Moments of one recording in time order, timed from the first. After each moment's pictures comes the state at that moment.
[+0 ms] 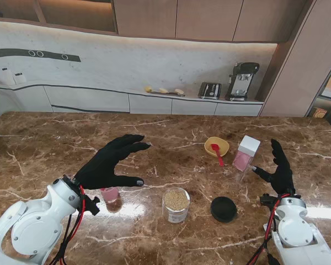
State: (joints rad) left arm 1.81 -1.07 -1.39 -2.00 0.51 -0.36 -0.13; right arm -1.62 -1.23 1.61 -1.19 -0.12 -0.45 -0.26; left_hand 0.70 -0.29 0.04 -0.05 0.36 0.08 0.21 0.26 0.23 0.01 0.21 0.24 0.15 0.04 0.10 0.38 0.03 -0.02 0.16 0.44; right_hand 0.59 -0.90 1.02 -0.16 0.21 -0.03 0.02 0.51 0.23 -0.05 0.17 0.34 0.21 -0.05 0.14 0.36 -0.01 -0.07 0.43 0.54
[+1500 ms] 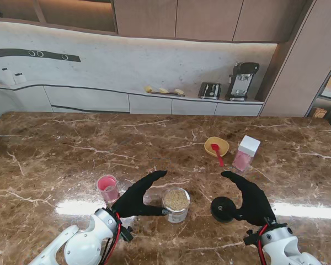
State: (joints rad) left arm 1.70 -1.12 -1.05 -1.63 0.34 -0.28 0.05; right arm -2.06 -1.15 1.52 -1.77 -0.65 -0.31 -0.29; left_hand 0.62 -0.58 0.42 -0.07 0.18 0.14 0.17 0.18 0.21 0.04 0.15 0.18 0.13 0.05 0.10 0.34 0.00 -0.04 0.47 0.26; right_hand 0.52 -0.84 0.98 -0.16 0.39 0.07 0.21 0.61 0.51 0.01 0.19 0.36 0.53 0.03 0.18 0.34 0.26 0.02 0.56 0.50
